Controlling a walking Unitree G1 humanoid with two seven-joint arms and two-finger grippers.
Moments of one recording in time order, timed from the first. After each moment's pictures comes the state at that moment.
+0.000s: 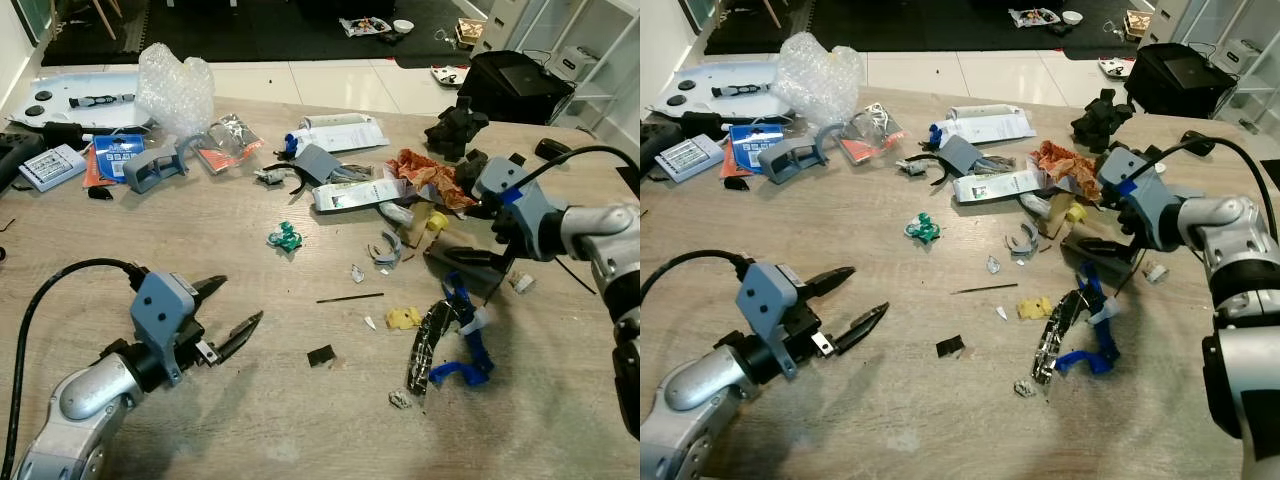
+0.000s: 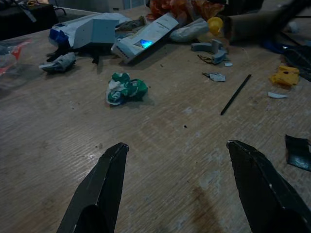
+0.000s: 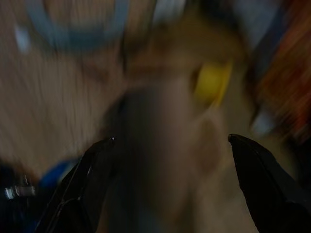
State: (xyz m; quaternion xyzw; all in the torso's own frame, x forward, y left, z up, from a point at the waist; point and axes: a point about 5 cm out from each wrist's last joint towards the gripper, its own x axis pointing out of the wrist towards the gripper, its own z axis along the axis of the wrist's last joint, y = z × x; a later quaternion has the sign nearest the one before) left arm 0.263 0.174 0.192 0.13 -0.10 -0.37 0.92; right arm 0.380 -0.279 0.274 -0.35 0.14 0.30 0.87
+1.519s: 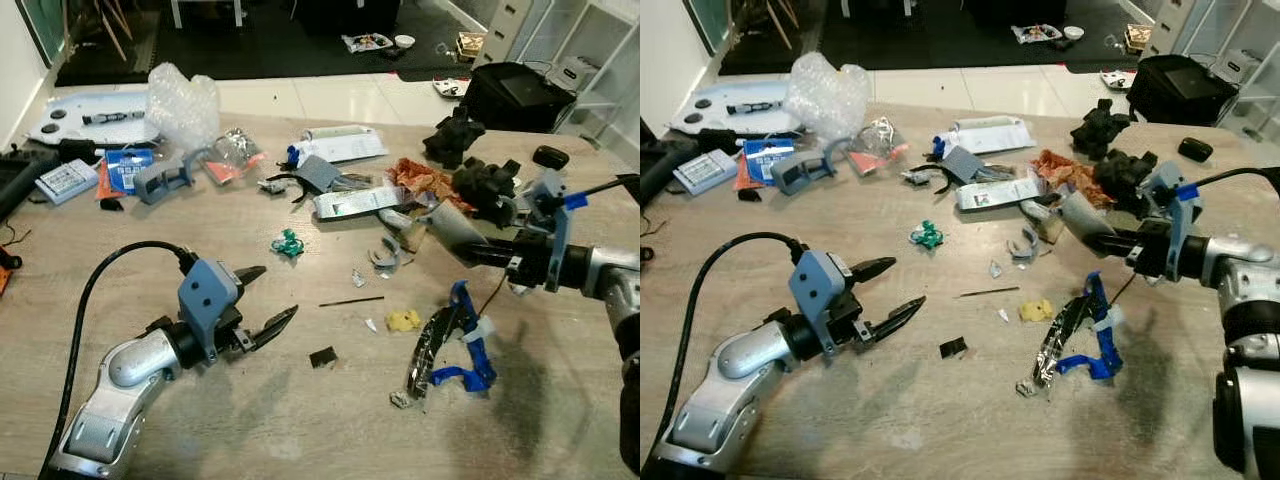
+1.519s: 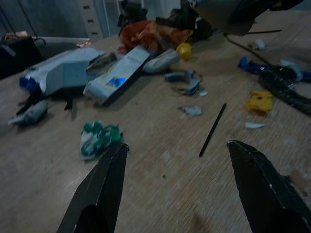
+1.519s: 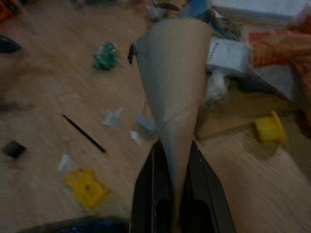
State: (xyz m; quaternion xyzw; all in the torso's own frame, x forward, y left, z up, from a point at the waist) left arm 0.290 0.141 0.197 0.14 -0.12 -0.43 0.89; right arm 0.354 -0.282 0.260 -0.06 0.00 0.43 0.90
